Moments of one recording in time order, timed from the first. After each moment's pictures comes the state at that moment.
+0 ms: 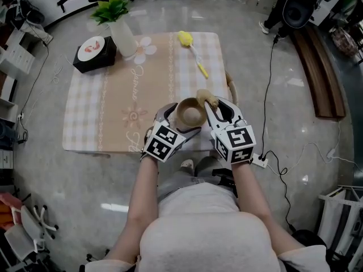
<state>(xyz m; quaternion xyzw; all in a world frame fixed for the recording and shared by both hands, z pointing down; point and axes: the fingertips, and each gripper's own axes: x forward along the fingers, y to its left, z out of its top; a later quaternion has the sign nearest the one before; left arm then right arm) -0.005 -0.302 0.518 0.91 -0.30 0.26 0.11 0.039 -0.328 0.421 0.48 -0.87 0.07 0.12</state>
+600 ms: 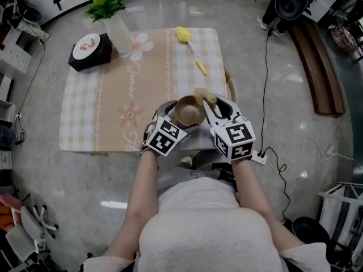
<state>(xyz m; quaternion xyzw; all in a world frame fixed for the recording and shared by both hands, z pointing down) -0.001 -0.310 0.556 0.90 -0.28 0.31 0.11 0.040 -0.334 0.437 0.46 -0.87 0.08 0.14</state>
